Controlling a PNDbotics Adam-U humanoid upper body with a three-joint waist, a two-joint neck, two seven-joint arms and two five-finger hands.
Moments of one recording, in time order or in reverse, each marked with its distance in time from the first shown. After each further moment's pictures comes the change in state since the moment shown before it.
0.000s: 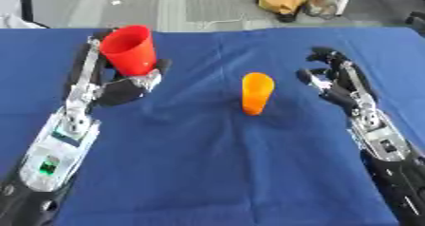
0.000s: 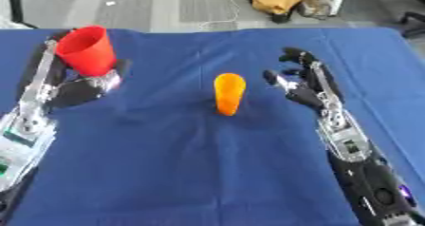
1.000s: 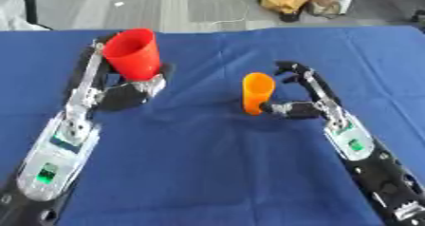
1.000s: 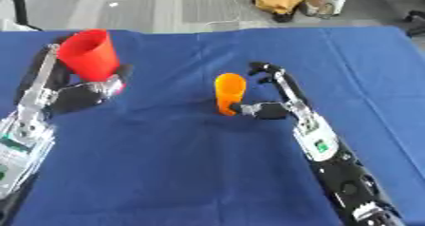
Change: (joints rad) left arm 0.013 -0.026 -0.013 -0.014 0.014 0.006 -0.032; right arm -0.057 0.058 0.053 0.119 0.224 -0.069 0.011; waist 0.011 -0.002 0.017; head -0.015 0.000
